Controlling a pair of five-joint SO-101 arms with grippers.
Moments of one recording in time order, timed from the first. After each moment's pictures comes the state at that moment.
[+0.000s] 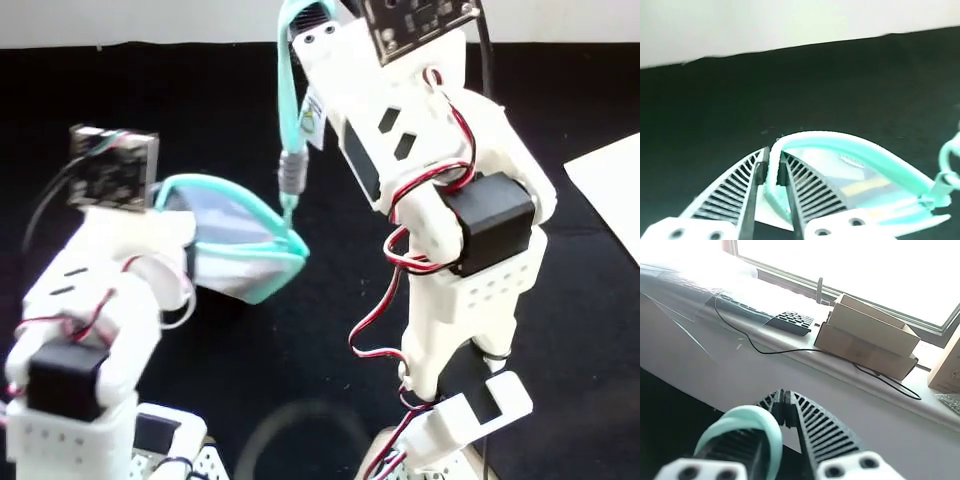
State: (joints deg) left arm 9.1 -54.2 29.8 65.8 -11.7; right arm -29.0 1.7 -69.1 70.8 16.7
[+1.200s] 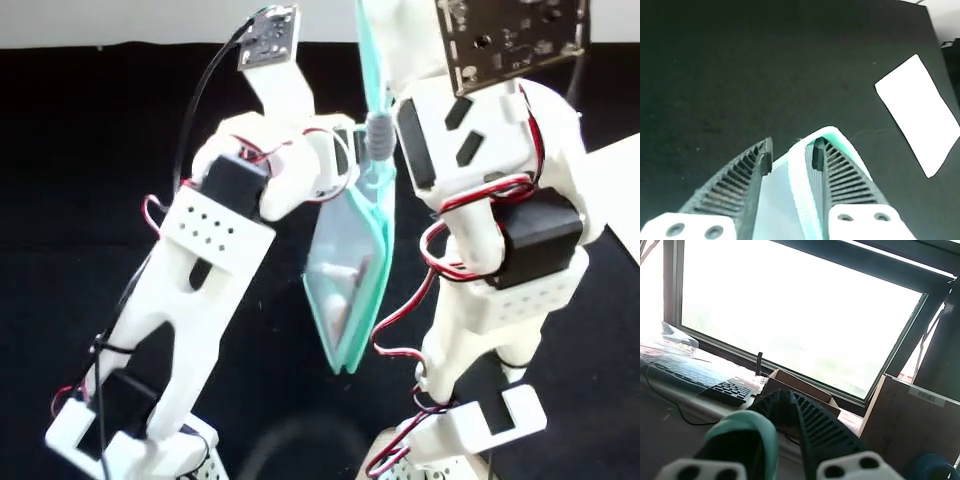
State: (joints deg) left arm 24.7 -7.3 -8.9 63.7 -11.4; right arm -22.9 -2.0 -68.4 51.6 22.4
